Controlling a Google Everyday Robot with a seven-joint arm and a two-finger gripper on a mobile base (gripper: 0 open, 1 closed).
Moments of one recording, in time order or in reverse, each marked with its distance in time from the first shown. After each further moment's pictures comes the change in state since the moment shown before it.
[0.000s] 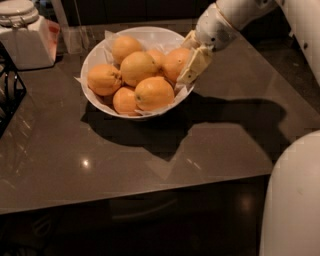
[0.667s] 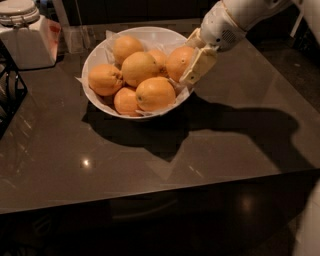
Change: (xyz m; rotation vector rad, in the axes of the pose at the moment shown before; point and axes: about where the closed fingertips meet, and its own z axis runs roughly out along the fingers) arm -0.005 0.017 -0.015 0.056 -0.010 0.003
